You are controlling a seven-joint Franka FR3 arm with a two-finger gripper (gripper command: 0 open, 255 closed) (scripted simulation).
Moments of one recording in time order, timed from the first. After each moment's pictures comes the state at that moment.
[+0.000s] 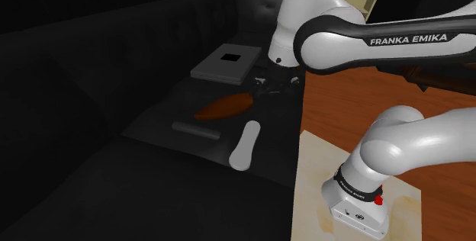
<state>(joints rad) -0.15 -0.82 0.40 -2.66 0.24 1.97 0.74</state>
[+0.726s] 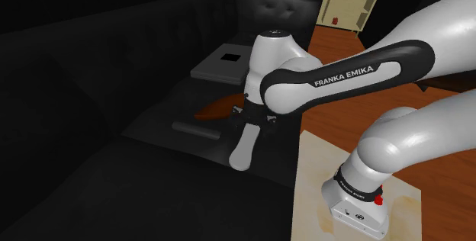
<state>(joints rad) -0.23 -0.57 0.66 -2.72 0.45 2.26 1.21</state>
